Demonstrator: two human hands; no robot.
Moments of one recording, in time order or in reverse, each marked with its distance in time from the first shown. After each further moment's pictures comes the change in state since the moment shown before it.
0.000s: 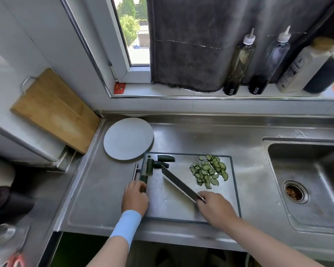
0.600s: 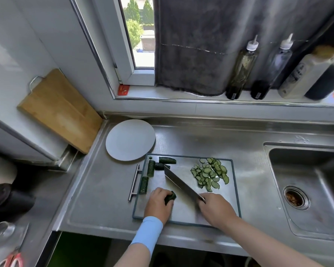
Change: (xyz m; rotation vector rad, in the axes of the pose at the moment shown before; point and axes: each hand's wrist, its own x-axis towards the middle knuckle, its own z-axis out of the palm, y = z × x) left_hand -0.030 0.026 0.046 -0.047 -0.099 0.260; right_hand 0.005 -0.005 -0.002 -0.061 -0.023 0.008
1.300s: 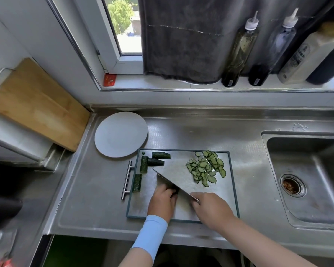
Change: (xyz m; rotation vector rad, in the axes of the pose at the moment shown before) left_hand 0.014 0.009 0.033 0.061 0.099 0.170; right_hand 0.004 0.006 0.006 -0.011 -0.048 -0.074
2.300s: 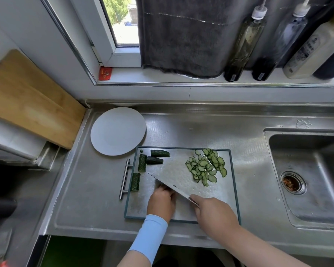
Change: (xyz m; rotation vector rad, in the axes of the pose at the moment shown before) left_hand 0.010 0.001 0.001 0.118 -0.118 -0.019; right_hand -0.014 -0.001 0.001 -0.171 0.079 -0.068
